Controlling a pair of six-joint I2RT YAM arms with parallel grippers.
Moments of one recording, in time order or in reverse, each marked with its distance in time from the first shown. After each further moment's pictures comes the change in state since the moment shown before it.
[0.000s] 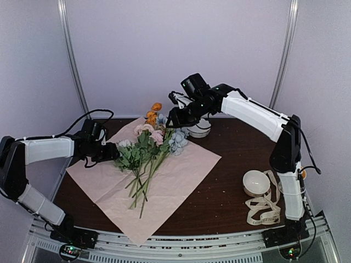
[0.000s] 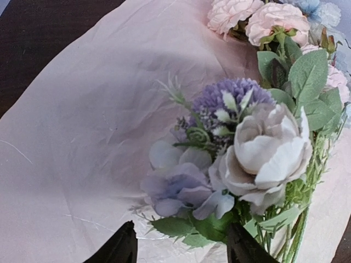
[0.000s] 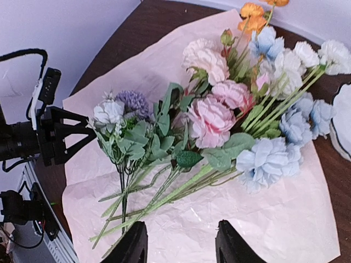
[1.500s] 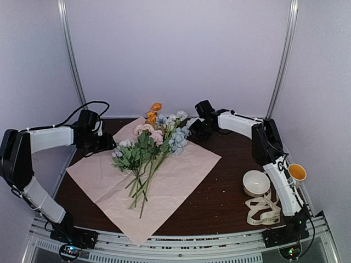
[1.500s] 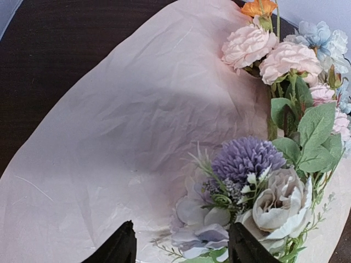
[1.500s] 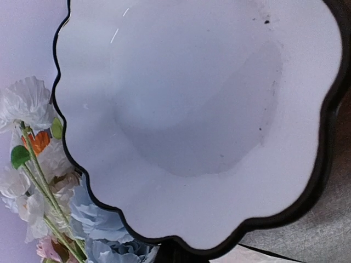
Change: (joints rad) left arm 0.112 0.106 0.166 -0.066 0.079 0.067; right arm -0.242 0.366 0.017 0.256 0.160 0.879
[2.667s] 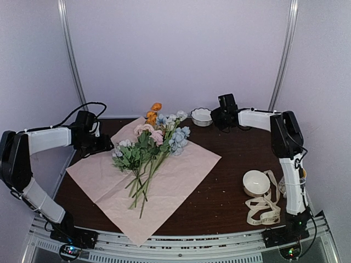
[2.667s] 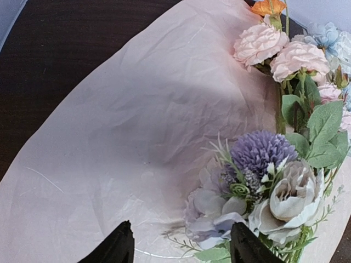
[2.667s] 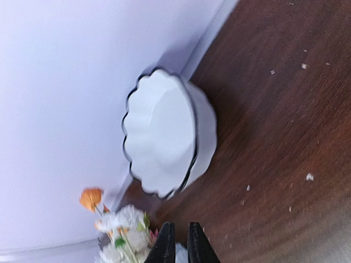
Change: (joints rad) left arm 0.028 -0.024 -0.014 -0.024 0.000 0.006; right arm -0.154 -0.190 -0.343 0.450 0.167 0.187
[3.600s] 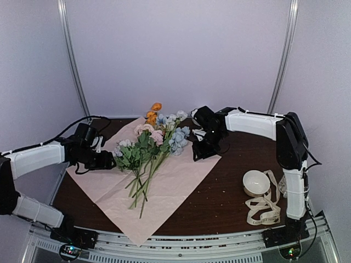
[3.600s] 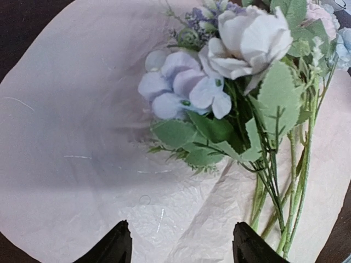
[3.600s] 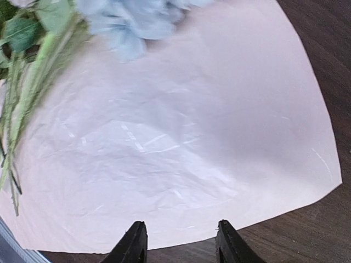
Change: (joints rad) left arm -0.151 -0.237 -0.211 -0.119 -0.019 -0.005; right arm 0.291 -0.243 -0.136 -0.755 -0.230 -1.138
